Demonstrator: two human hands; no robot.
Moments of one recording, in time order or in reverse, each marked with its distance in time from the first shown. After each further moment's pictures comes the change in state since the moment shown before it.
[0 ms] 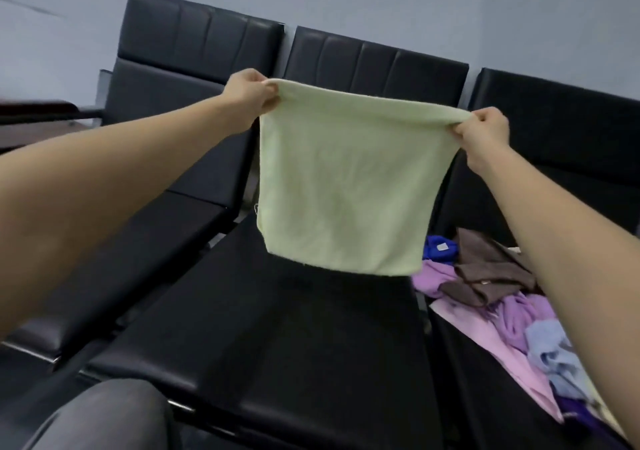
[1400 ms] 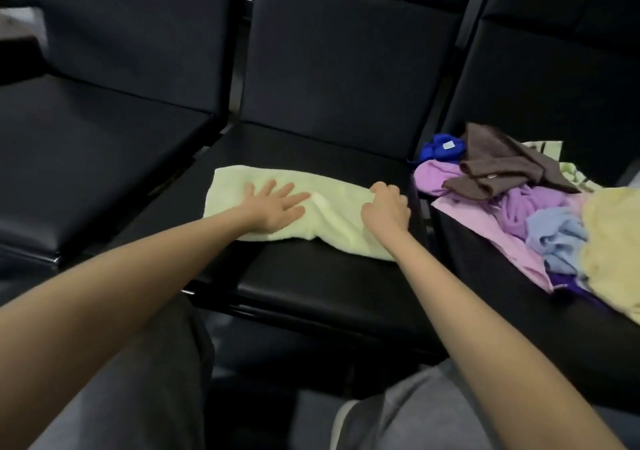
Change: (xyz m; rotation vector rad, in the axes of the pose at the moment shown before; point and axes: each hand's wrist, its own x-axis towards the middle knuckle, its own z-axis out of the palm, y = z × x) left_hand -0.184 -0.238 0.021 1.293 -0.879 -0.078; right_hand -0.223 0.187 0.047 -0.835 -0.424 0.076
